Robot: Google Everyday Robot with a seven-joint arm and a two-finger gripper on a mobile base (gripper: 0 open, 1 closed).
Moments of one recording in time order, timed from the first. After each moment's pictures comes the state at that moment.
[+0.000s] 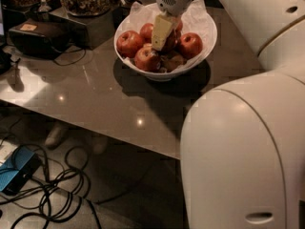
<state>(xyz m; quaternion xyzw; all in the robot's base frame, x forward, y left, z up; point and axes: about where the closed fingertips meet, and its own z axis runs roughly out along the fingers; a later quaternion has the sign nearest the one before) 0.691 -0.050 0.943 -0.51 0.85 0.01 0.15</state>
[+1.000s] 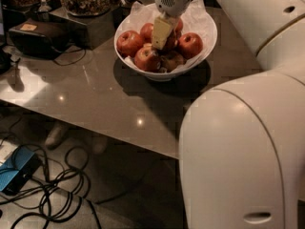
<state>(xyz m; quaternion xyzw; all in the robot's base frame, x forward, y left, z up) 0.690 -0.049 0.940 -0.51 0.85 0.00 0.14</state>
